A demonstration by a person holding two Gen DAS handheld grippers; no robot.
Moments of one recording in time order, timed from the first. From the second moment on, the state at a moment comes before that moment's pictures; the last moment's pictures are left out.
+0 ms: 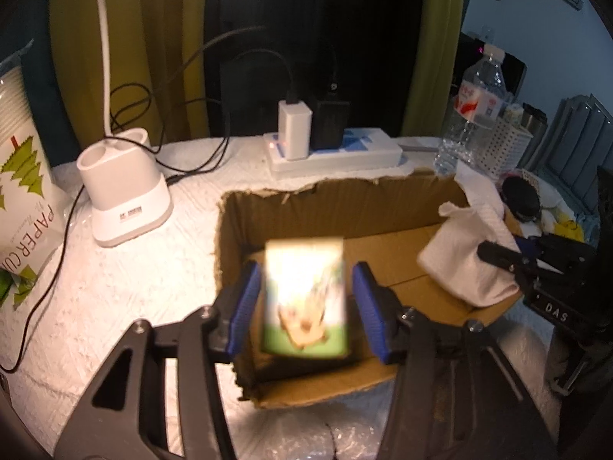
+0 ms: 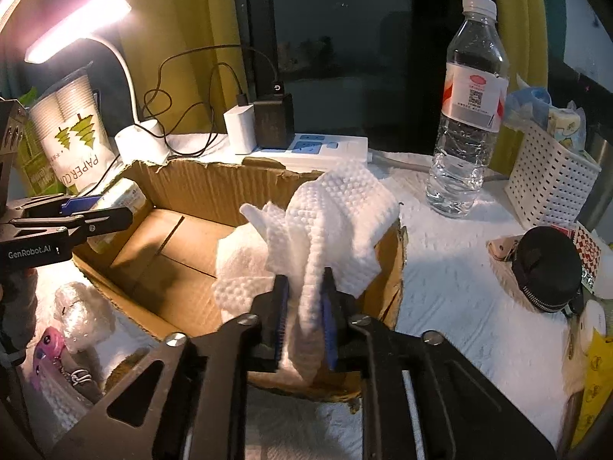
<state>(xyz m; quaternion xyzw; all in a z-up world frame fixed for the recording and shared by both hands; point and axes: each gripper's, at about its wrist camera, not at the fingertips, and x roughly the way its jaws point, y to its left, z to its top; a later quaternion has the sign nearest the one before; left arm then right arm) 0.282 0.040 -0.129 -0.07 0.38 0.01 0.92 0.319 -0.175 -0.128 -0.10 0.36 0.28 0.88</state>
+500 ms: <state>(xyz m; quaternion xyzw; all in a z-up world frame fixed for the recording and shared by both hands) 0.243 0.046 -0.102 -0.07 0.35 0.02 0.93 0.286 -0.183 -0.098 -0.10 0.34 0.26 0.90</state>
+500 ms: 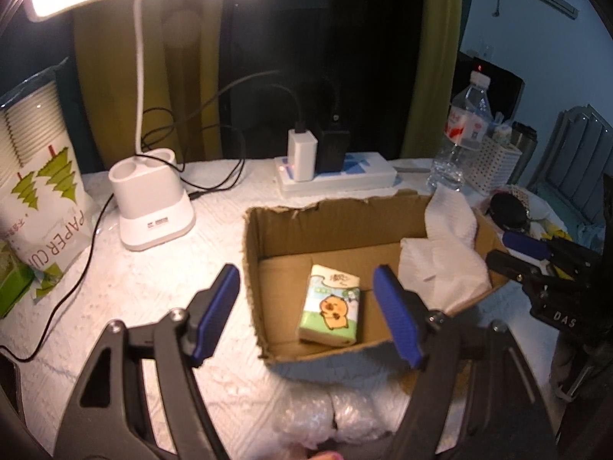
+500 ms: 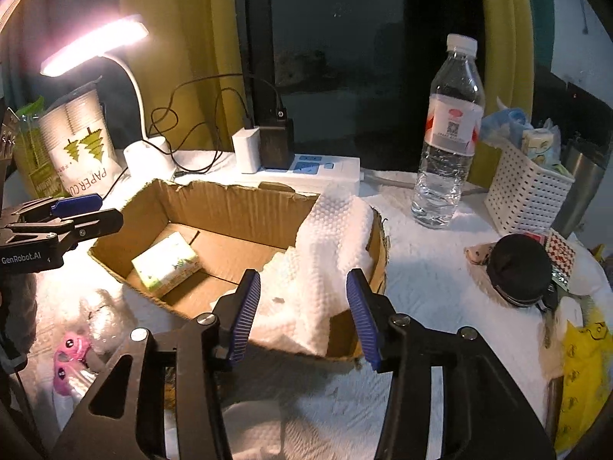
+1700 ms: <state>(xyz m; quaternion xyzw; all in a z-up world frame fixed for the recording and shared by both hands) 0.143 0.020 -0.117 -0.07 0.35 -0.02 0.93 0.179 -0.192 -0.116 -0.10 0.37 0.26 0.89</state>
